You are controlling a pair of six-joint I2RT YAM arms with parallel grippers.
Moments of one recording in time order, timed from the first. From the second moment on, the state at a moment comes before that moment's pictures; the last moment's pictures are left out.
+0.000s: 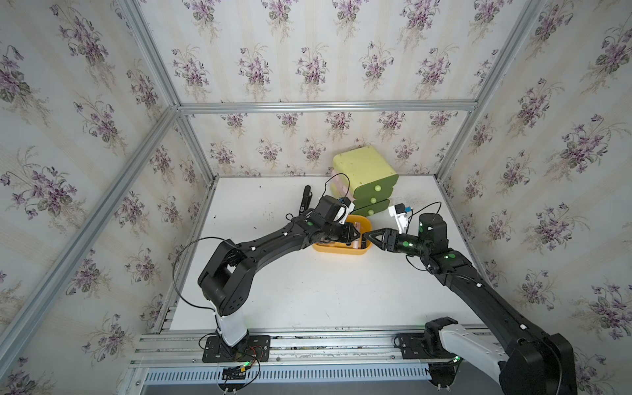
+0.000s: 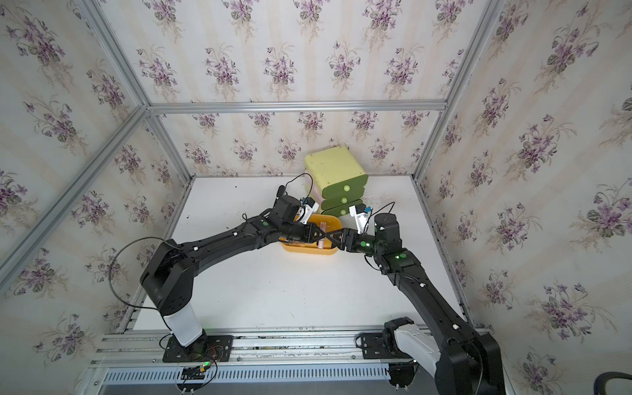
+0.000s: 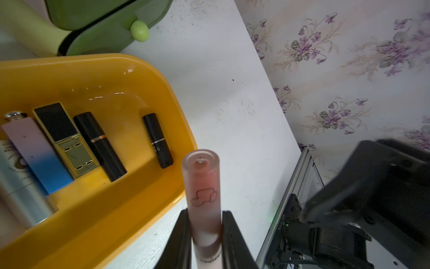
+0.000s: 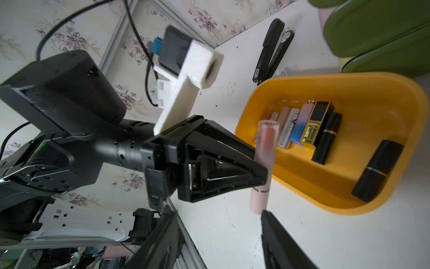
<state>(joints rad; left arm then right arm) -0.72 1.82 1.37 -0.27 0.42 -0.52 0.27 1.02 0.69 -0.15 -0.73 0.57</state>
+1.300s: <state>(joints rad) -0.69 2.12 1.55 -0.39 0.38 -0.52 0.26 0.97 0.72 -0.30 -0.65 0.49</state>
